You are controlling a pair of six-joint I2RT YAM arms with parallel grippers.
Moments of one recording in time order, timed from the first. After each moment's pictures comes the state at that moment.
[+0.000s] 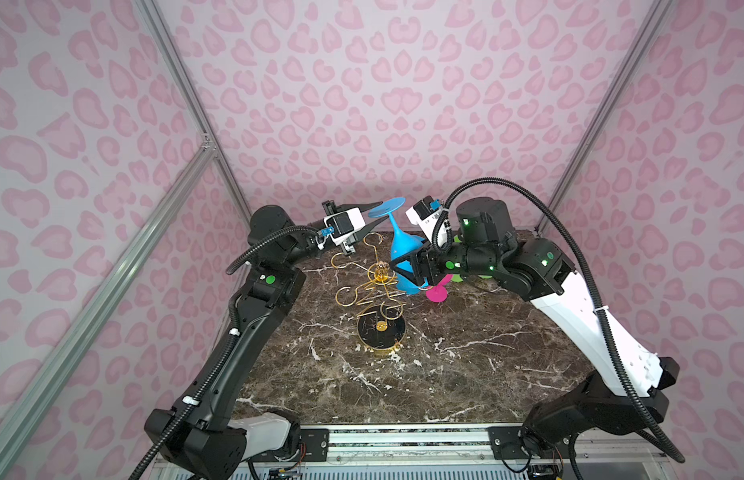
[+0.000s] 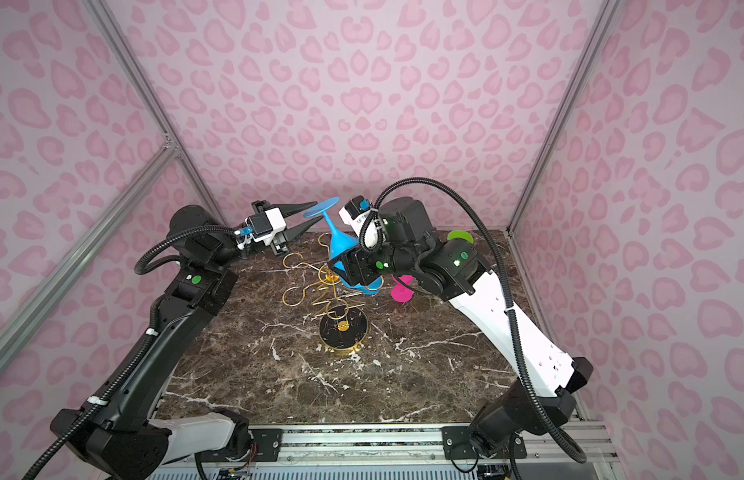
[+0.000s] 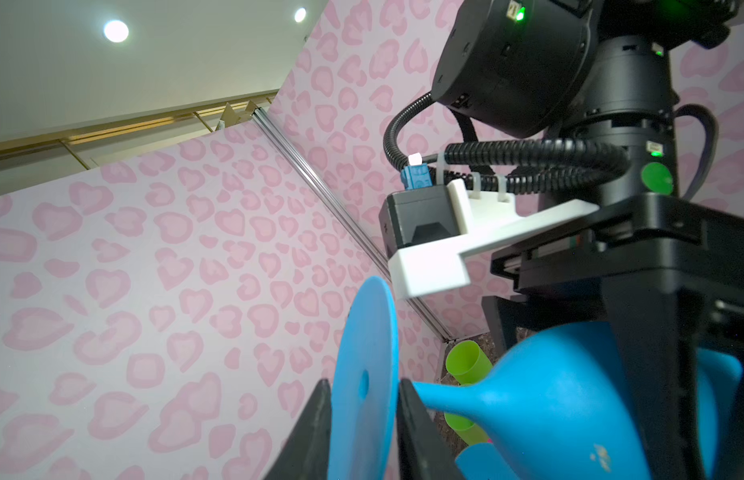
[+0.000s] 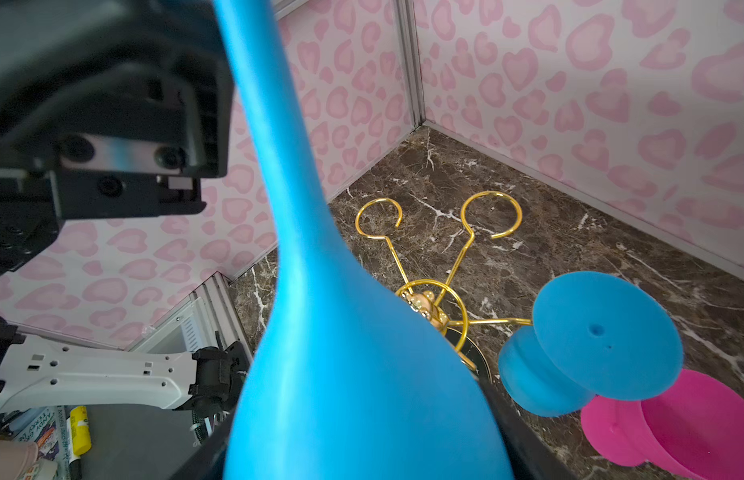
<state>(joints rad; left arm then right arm) -0.36 1.27 1.43 0.15 0.83 0.52 0.81 1.54 1.99 -0.96 -0.24 0.20</state>
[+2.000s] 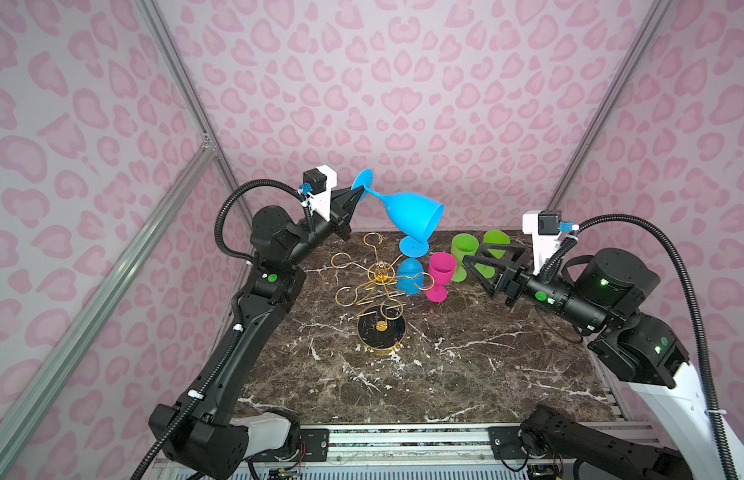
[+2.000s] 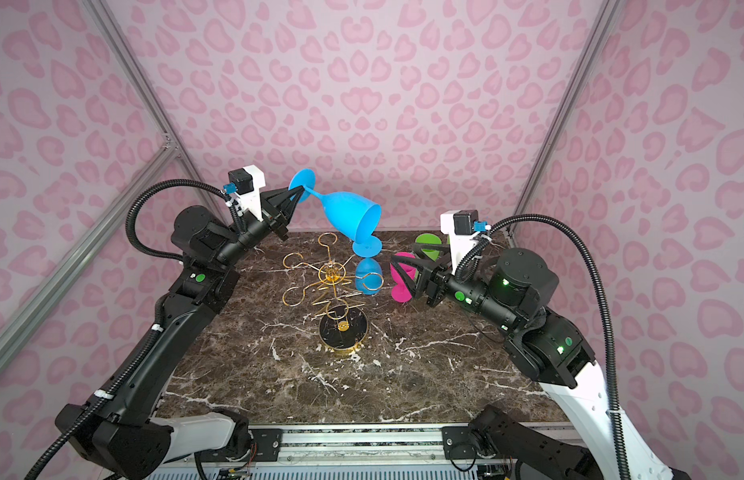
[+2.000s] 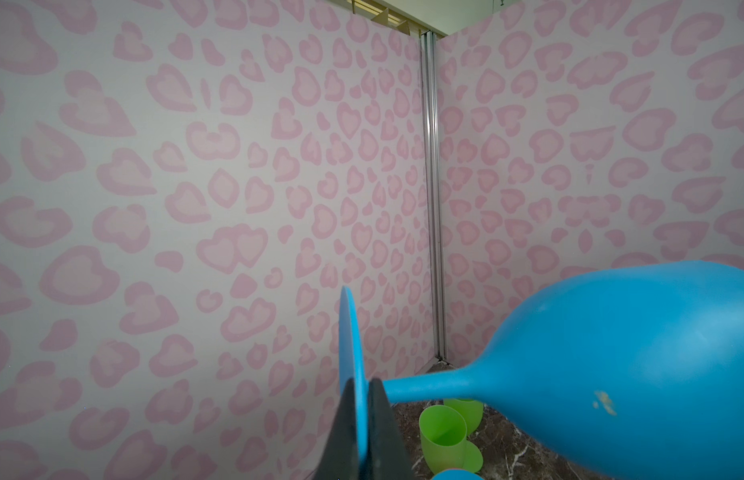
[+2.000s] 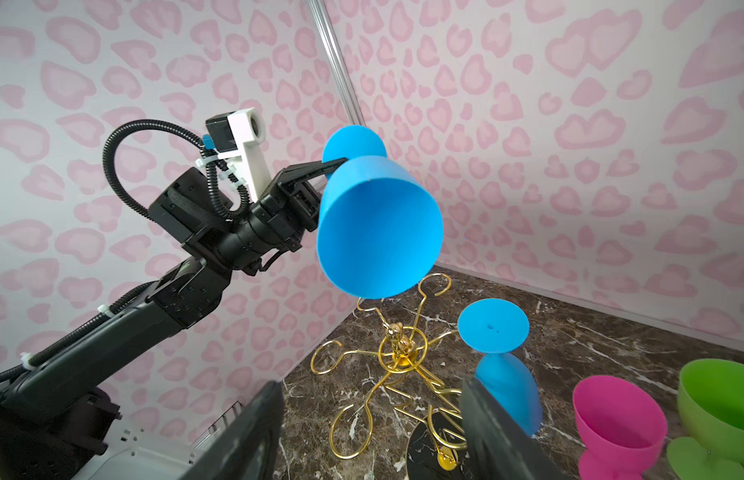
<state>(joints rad) -0.33 1.29 1.40 0.19 0.47 -0.06 0.65 0.96 1.46 -0.53 -0.20 0.36</state>
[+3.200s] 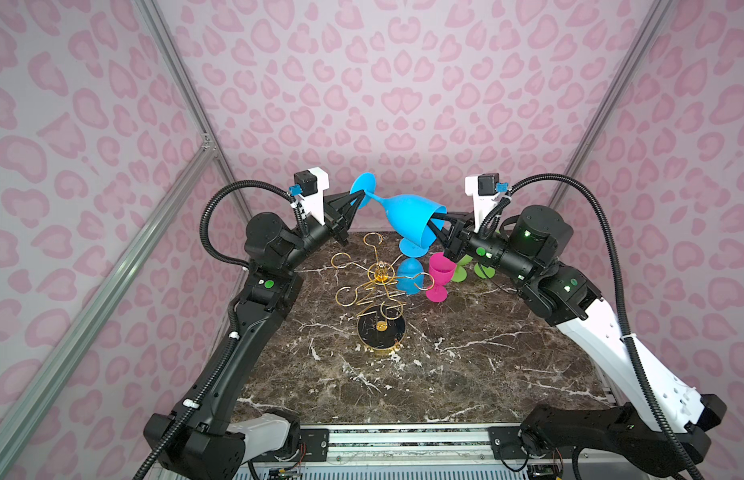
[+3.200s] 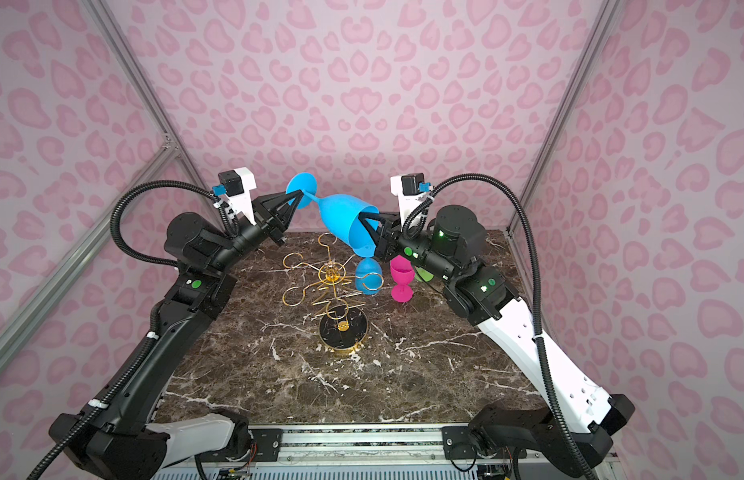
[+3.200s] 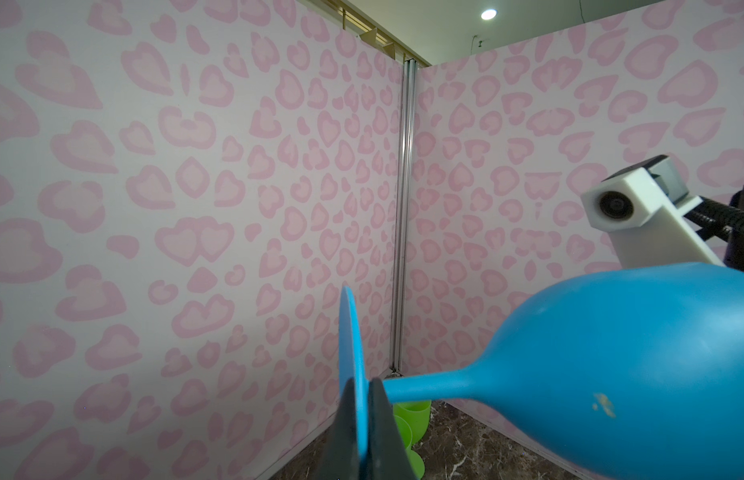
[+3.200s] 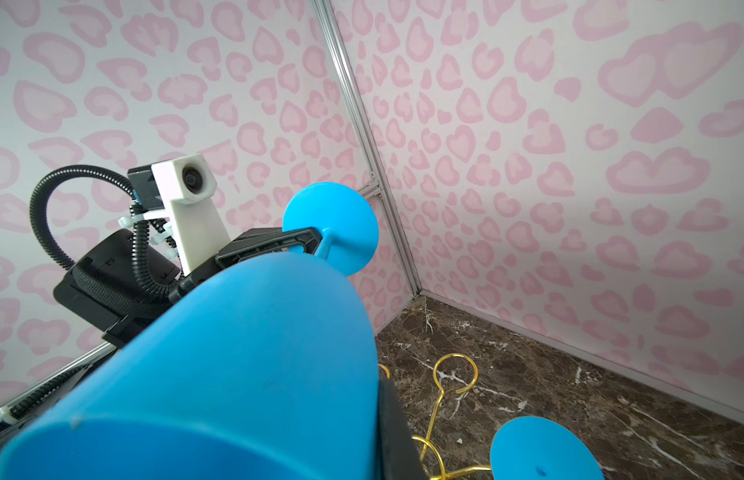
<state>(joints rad) -0.33 1.25 1.36 0.23 0.53 -0.20 0.67 1.28 1.58 -0.26 -0.23 0.38</state>
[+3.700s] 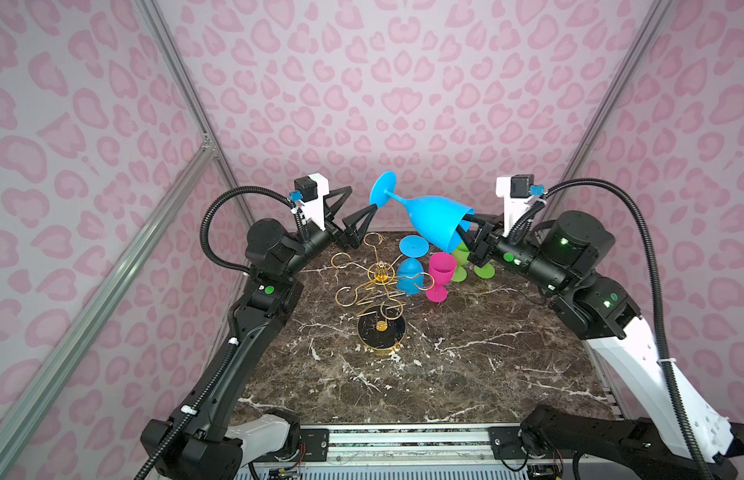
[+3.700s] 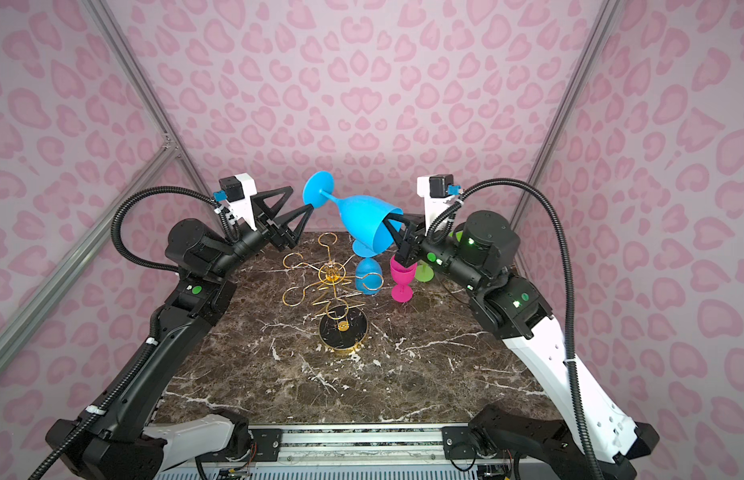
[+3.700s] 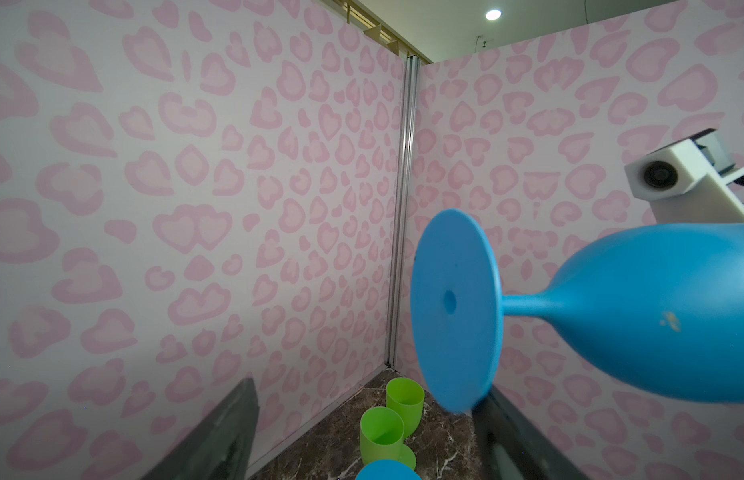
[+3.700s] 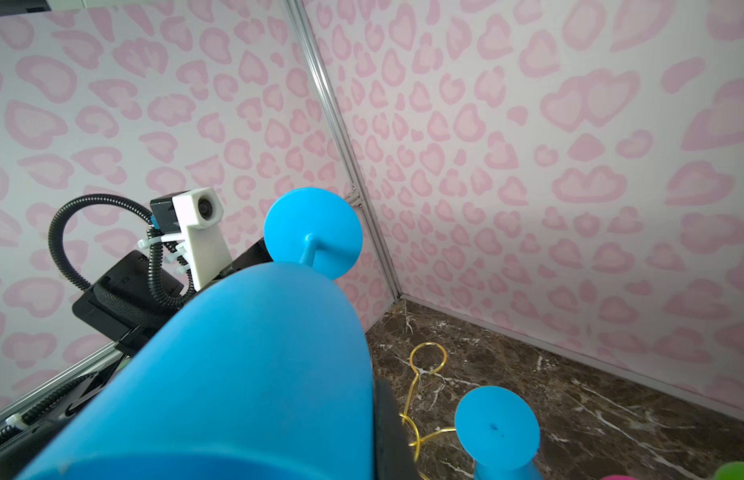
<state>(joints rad) -0.33 1.19 1.29 0.22 0.47 -0.21 0.60 1.12 1.60 -0.41 -0.16 0.35</state>
